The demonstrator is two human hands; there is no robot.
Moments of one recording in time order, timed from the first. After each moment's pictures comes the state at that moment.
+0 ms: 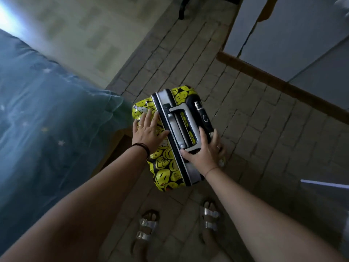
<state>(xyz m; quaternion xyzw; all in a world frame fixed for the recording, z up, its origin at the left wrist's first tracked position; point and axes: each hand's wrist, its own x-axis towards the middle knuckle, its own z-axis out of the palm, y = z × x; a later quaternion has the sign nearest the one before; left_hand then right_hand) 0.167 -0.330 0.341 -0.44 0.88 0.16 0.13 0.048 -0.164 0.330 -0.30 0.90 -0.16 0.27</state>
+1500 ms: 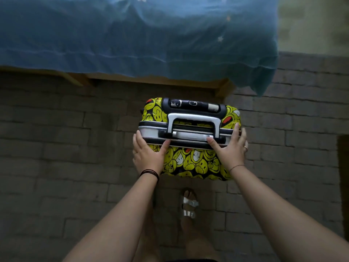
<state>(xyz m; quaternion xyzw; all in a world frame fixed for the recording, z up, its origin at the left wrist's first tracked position) 0.392 -0.017 0.323 -0.92 0.24 0.25 -0.18 0.192 -0.130 0.338 -0.63 0.70 0.00 0.33</state>
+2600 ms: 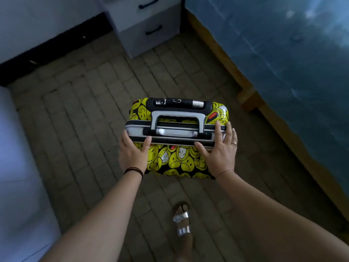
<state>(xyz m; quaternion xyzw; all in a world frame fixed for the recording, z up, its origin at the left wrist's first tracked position) 0.807 0.391 0.312 -0.94 -0.20 0.10 -0.26 0.766 0.152 0.318 -0.95 0.21 0.09 0.21</state>
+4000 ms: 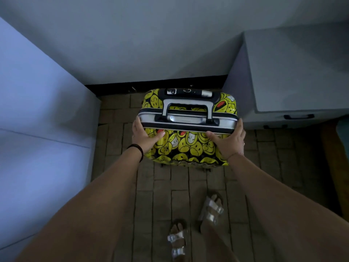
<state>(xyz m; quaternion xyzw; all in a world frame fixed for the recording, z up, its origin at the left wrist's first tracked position) 1.322 0.815 0.318 -0.81 -0.37 0.12 -0.44 1.397 0.554 0.320 -0.89 0.14 0.21 0.39</state>
